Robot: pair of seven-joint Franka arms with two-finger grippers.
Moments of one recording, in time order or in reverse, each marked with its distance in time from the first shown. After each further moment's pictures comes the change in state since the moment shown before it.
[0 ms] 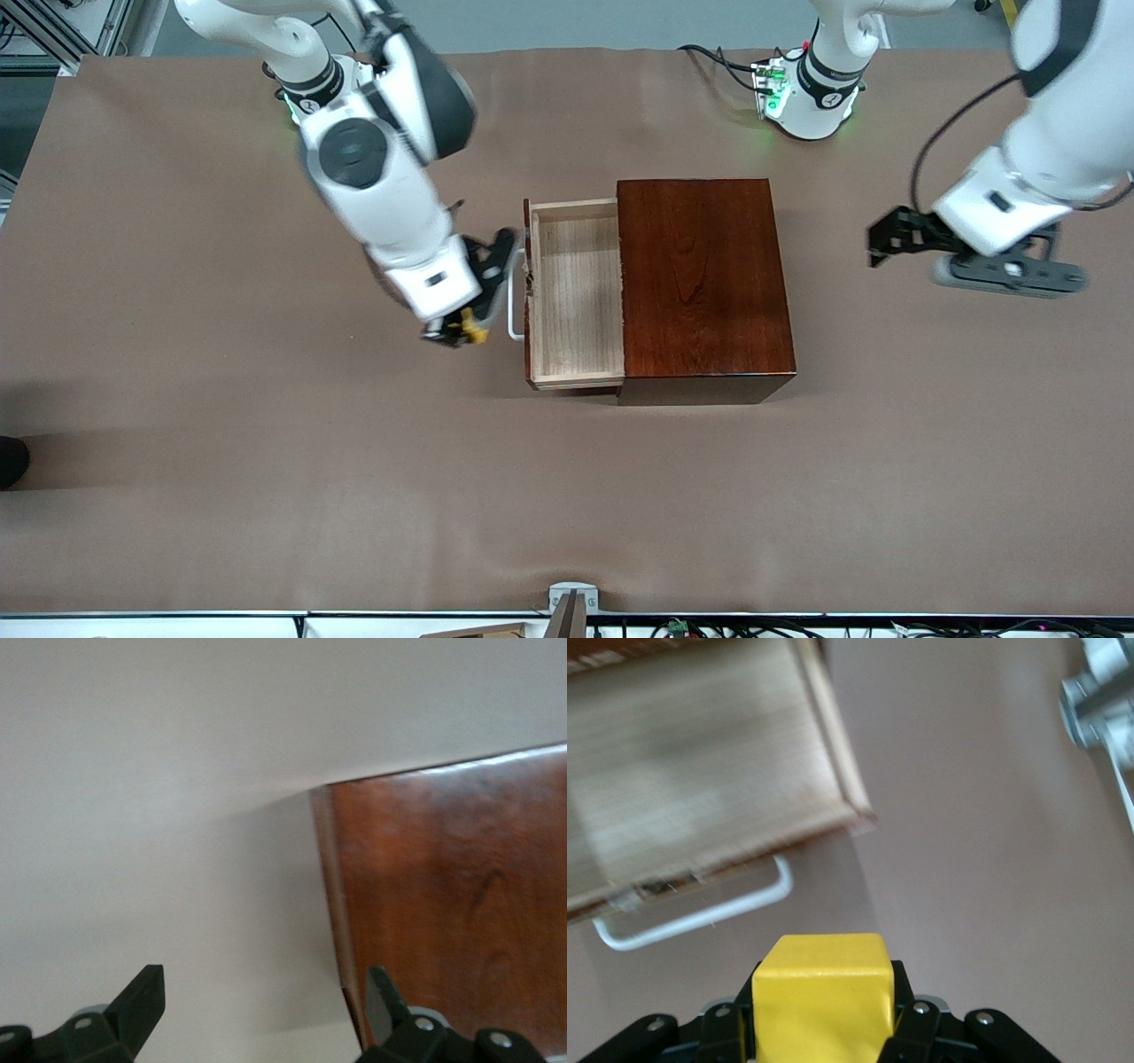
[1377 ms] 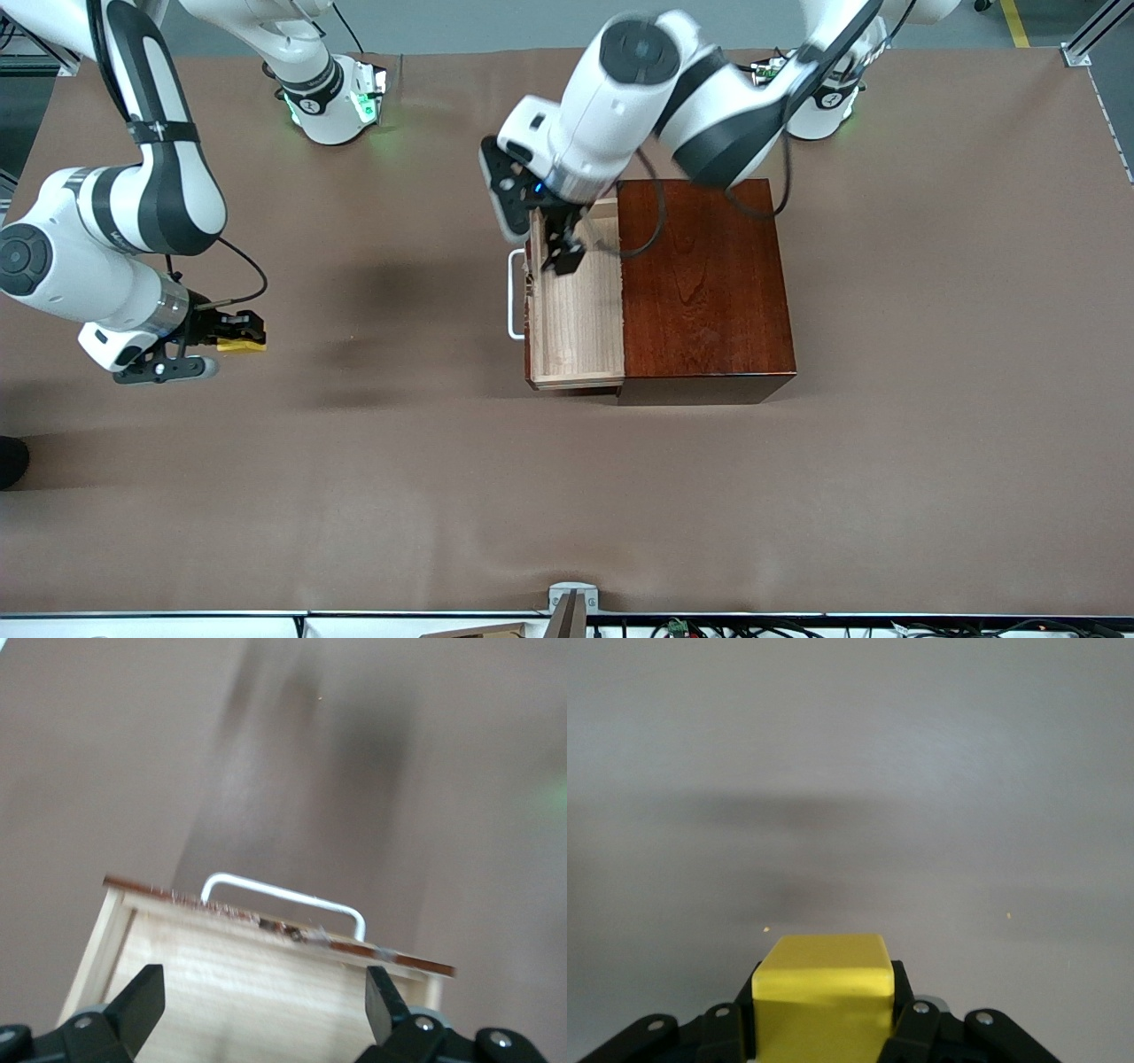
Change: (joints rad) left arm -0.265 0.479 -0.421 0.275 0.038 0.414 0.508; right arm -0.524 -0.116 -0.009 -0.379 -0.009 0.054 0.676
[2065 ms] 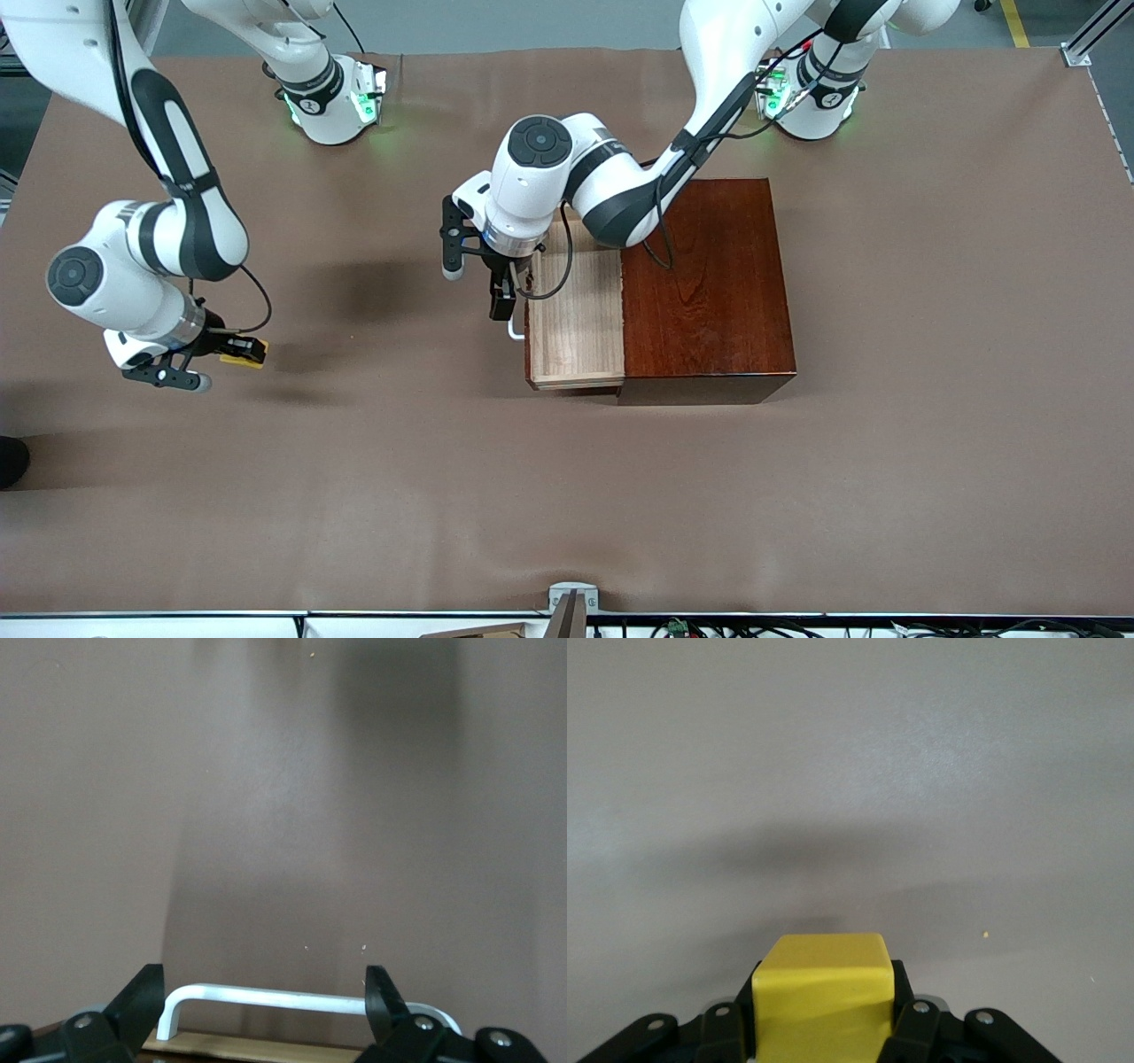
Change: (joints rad) left arm -0.320 0.220 0.291 0.067 0.042 0.219 0.103; right arm -0.074 0.138 0.000 -0.149 -0.033 0.366 0.133
